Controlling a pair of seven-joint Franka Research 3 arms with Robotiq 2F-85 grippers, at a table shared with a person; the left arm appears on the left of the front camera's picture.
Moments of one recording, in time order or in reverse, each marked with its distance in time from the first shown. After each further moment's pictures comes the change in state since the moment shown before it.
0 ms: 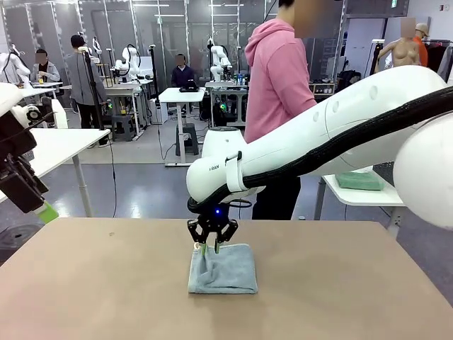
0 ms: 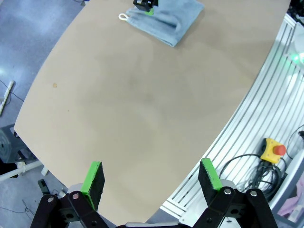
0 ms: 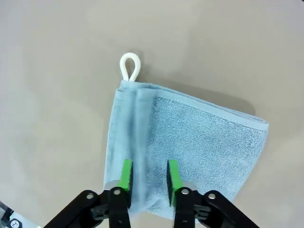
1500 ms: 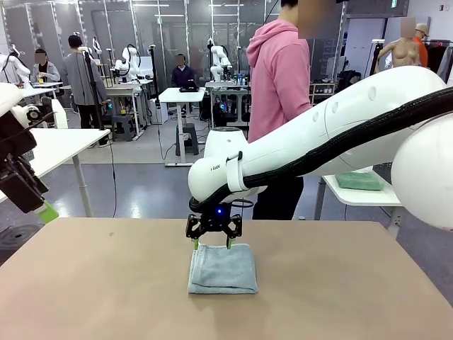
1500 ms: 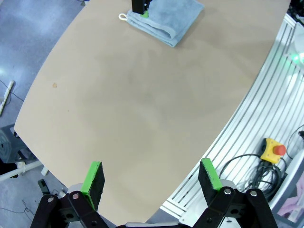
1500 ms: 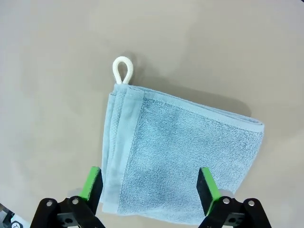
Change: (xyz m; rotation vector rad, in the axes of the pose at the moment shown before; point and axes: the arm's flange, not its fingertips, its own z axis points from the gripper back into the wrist) left arm 0.000 0.000 0.000 0.000 0.000 0.000; right arm 0.003 -0.006 -0.001 -0.003 -0.004 -0.014
